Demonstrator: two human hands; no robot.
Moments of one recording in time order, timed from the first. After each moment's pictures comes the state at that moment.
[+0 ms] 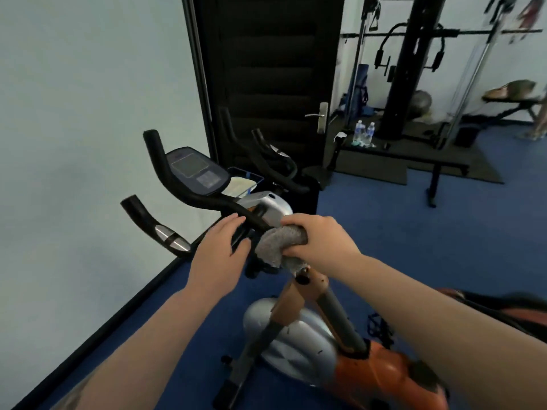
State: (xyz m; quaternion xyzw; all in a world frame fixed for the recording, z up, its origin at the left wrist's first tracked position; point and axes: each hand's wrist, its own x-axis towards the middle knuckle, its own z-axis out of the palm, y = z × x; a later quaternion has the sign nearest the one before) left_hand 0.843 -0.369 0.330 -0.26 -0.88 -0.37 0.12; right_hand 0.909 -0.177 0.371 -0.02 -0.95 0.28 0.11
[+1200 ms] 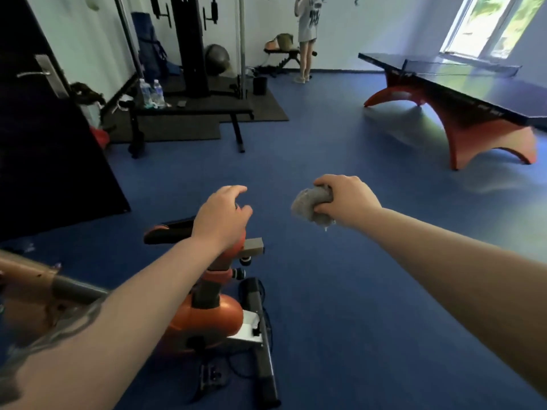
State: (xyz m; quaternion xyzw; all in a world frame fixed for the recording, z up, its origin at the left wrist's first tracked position) left_hand 1.161 0.099 0.303 -0.49 -0.79 -0.34 -0.07; right_hand 1.355 0.231 0.352 -0.45 -0.88 0.14 0.12
